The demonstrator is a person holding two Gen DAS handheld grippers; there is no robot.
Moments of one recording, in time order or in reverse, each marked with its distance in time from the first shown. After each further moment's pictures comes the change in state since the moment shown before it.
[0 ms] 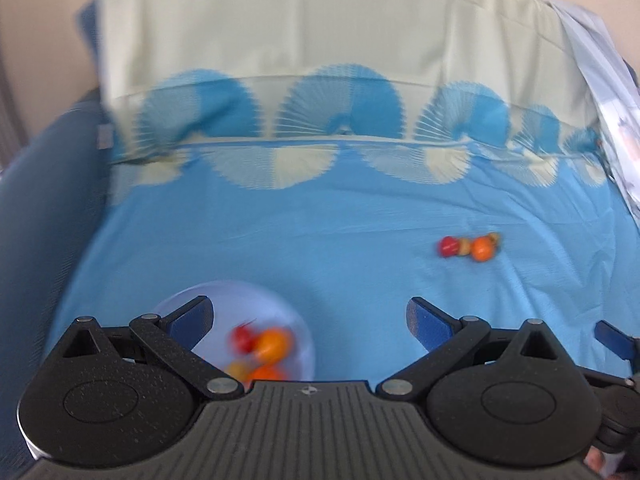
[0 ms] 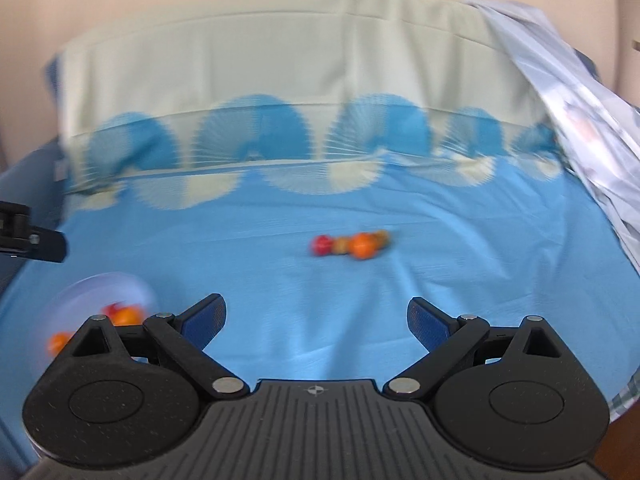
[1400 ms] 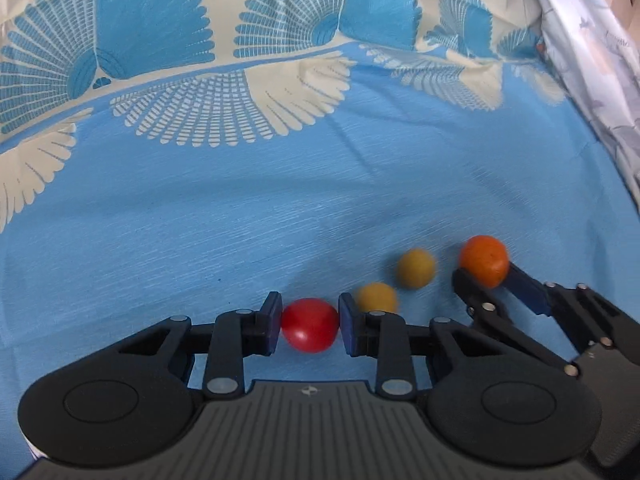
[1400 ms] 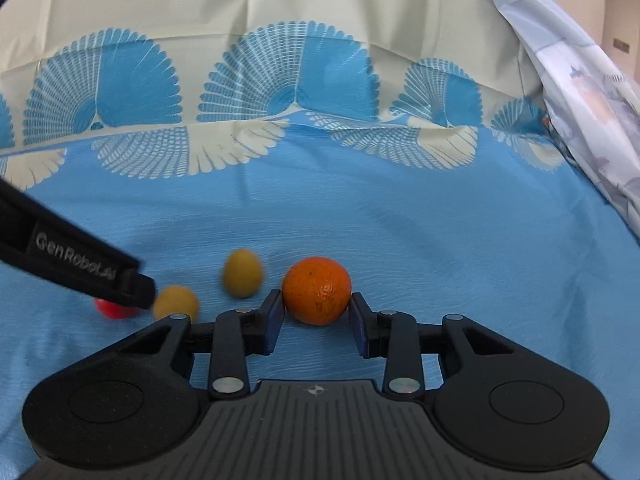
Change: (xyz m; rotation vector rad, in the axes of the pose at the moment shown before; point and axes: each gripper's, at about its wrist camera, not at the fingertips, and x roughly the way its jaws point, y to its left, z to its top) left arm 0.256 -0.167 0.060 0.195 0.183 -0.273; right arm 0.238 -0.085 0.021 -0.028 0.027 -0.132
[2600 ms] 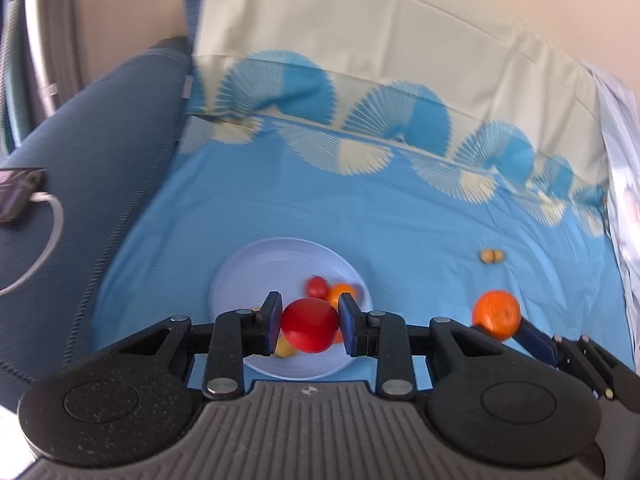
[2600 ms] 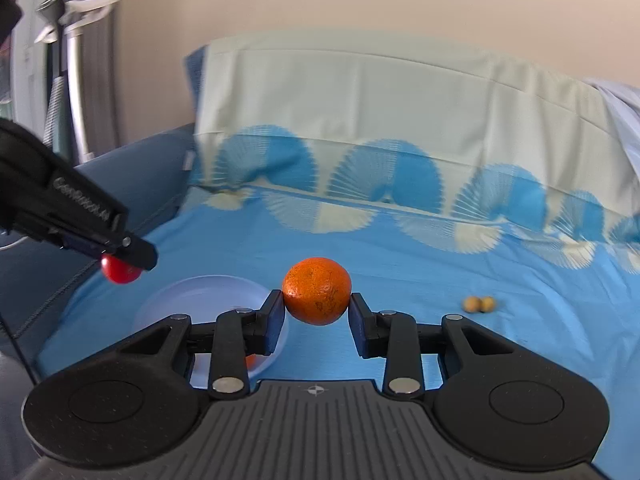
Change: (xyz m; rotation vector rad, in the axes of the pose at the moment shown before) left arm -0.388 0.155 -0.230 -0.444 -0.210 0.257; right arm -0.344 0.155 -0.030 -0.262 -0.157 0.470
